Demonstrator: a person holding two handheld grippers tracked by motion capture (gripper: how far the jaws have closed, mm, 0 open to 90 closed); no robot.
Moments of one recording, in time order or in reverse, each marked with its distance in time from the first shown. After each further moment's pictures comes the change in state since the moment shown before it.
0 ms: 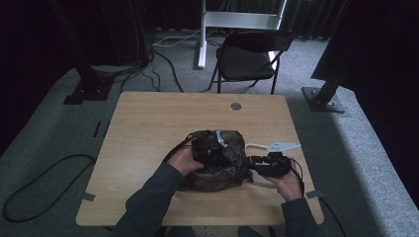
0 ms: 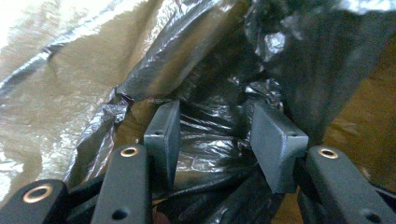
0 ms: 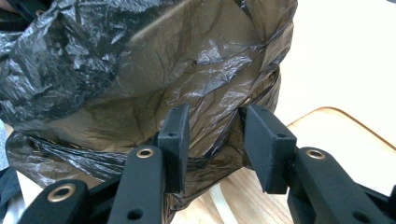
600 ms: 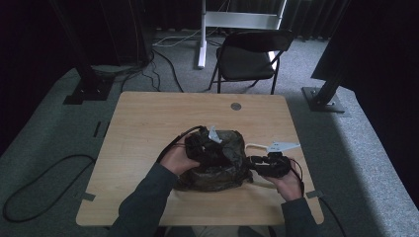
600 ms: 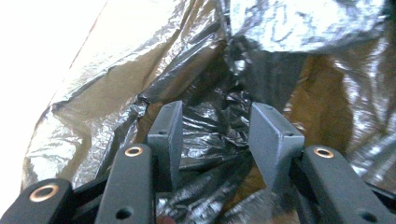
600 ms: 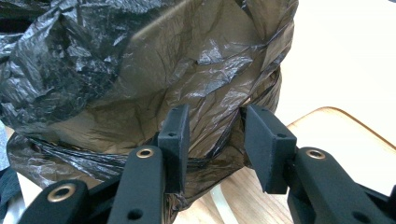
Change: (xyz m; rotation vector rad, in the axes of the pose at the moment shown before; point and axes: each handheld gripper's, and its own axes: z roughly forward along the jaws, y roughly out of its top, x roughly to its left) left arm -0.001 -0.009 -0.038 -0.124 -0.019 -0.021; right arm 0.001 0.000 0.001 0.001 0.000 0.003
